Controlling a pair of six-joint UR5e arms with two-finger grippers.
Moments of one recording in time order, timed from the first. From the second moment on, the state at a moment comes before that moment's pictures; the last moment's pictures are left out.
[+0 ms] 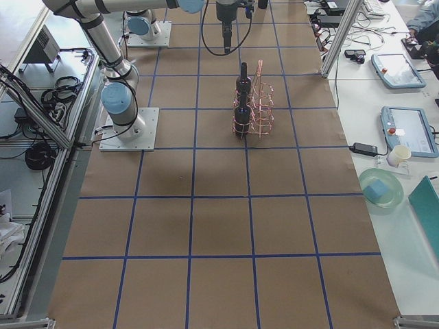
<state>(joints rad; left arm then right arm) -1.58 -1.56 -1.57 -1.53 1.55 0.08 1.59 -1.66 1.60 -1.55 -1.58 0.02</state>
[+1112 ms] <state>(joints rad) -1.28 -1.64 -1.48 -1.53 1.54 0.35 1.58 -1.66 1.60 -1.55 -1.58 0.02</state>
